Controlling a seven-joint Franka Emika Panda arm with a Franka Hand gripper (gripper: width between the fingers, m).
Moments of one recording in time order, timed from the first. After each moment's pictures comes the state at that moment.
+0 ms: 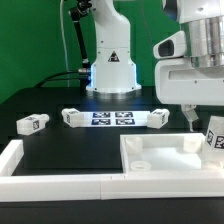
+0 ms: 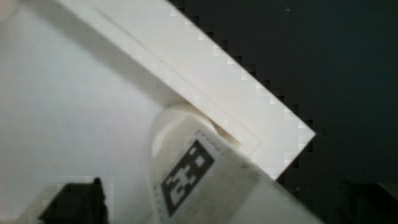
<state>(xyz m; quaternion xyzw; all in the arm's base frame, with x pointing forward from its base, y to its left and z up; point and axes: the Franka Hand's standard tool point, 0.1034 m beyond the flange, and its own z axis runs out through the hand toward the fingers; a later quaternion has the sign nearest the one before) 0.625 0.128 0.080 -0.94 0.32 -0.03 0.07</state>
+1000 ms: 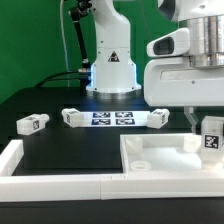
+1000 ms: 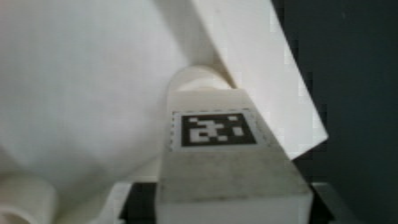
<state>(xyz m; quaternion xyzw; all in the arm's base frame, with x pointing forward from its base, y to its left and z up) 0.631 0.114 0.080 -0.95 0.31 -0.05 0.05</state>
